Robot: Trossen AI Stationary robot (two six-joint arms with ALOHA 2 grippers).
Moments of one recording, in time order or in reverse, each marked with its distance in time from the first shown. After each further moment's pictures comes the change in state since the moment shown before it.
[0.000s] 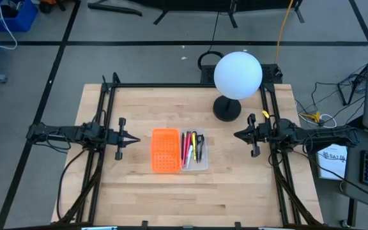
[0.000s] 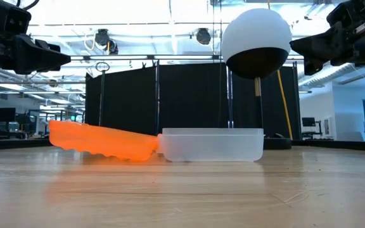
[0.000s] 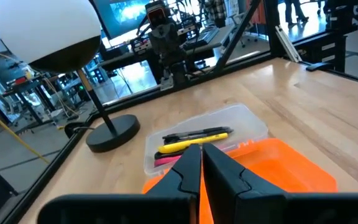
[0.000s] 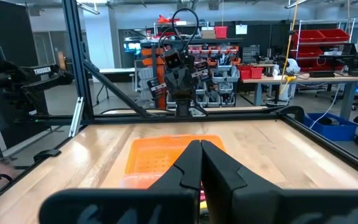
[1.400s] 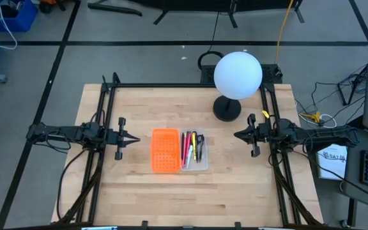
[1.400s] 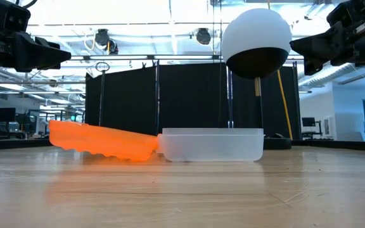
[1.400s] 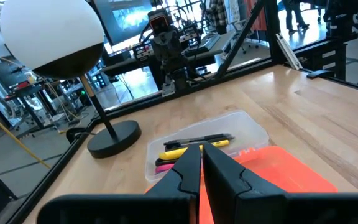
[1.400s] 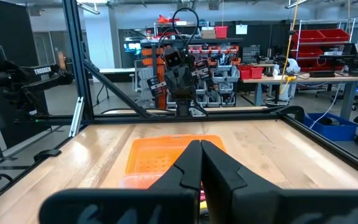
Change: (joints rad) left arm 0.000 0.000 -0.002 0.039 -0.001 0.002; right arm 0.000 0.000 0.000 0.000 -0.001 0.000
